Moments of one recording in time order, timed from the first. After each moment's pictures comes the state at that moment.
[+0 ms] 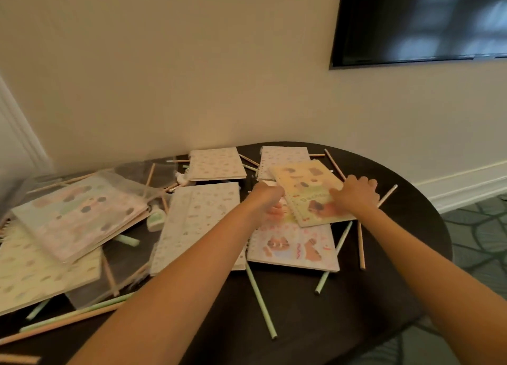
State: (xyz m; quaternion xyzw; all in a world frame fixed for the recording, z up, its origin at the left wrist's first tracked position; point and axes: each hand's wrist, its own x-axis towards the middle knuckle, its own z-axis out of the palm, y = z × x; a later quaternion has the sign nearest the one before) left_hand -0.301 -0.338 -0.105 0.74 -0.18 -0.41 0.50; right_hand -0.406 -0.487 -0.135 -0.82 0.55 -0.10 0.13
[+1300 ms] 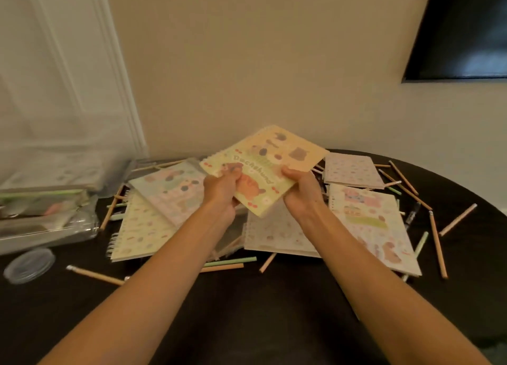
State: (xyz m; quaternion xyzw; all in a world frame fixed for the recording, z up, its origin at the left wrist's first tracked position) left_hand -0.217 -0.156 -0.085 0.58 -0.01 -0.20 0.79; right_hand -0.276 -0.267 -0.097 -0.30 0.14 -0.26 0.90
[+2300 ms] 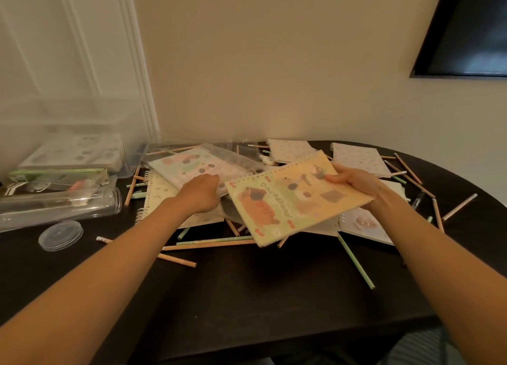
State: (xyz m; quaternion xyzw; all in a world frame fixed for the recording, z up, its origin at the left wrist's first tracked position) left_hand -0.157 -0.075 -0.129 0.94 -0.34 -0.02 0.06; right_hand -0.334 -0.332 -0.100 -0.63 0.19 -0.03 0.75
